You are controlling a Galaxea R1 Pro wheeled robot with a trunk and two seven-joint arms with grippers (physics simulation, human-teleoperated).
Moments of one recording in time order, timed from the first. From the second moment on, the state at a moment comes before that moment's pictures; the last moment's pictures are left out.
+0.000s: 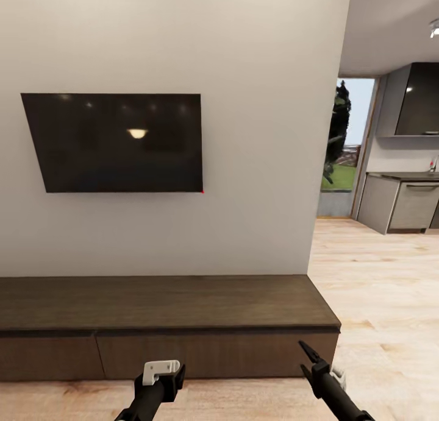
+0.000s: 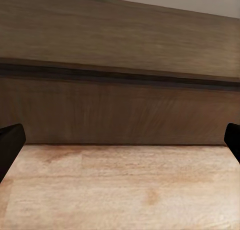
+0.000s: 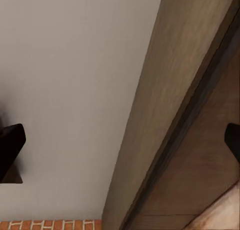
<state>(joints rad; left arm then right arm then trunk) 0.02 -0.12 -0.05 -1.25 0.05 0.19 -0.03 -0.48 -0.14 -0.76 -0.09 -0.47 0.27 0.96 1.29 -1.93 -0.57</state>
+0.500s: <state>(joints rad) 0.02 -0.12 -0.08 -1.25 0.05 0.20 -0.04 -0.47 -0.15 -0.76 -0.09 -0.47 0.23 1.04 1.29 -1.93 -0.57</state>
